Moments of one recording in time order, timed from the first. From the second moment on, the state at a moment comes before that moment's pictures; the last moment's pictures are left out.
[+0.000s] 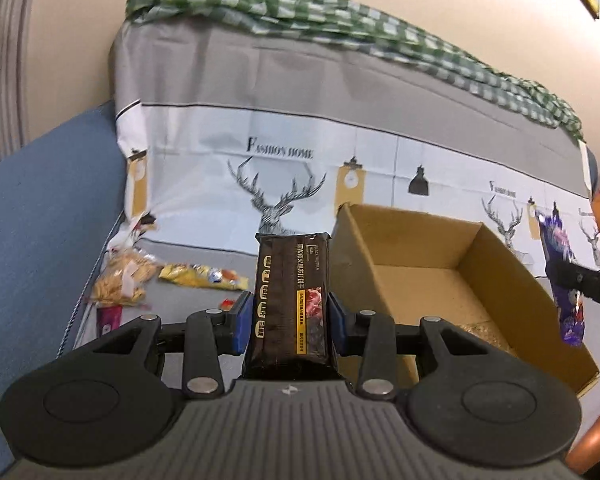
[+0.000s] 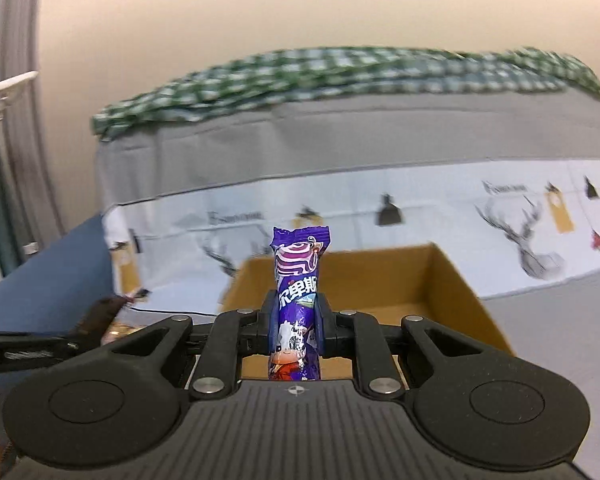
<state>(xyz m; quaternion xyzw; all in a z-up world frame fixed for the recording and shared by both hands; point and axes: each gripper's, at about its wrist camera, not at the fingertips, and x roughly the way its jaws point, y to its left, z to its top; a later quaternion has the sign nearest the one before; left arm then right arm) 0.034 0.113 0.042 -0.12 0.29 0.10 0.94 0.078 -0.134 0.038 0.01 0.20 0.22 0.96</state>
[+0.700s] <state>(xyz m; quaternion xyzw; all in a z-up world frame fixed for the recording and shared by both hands) 0.052 0.039 0.046 -0.12 0.20 -0.01 0.97 0.102 -0.177 0.022 0.01 0.23 0.15 0.96</state>
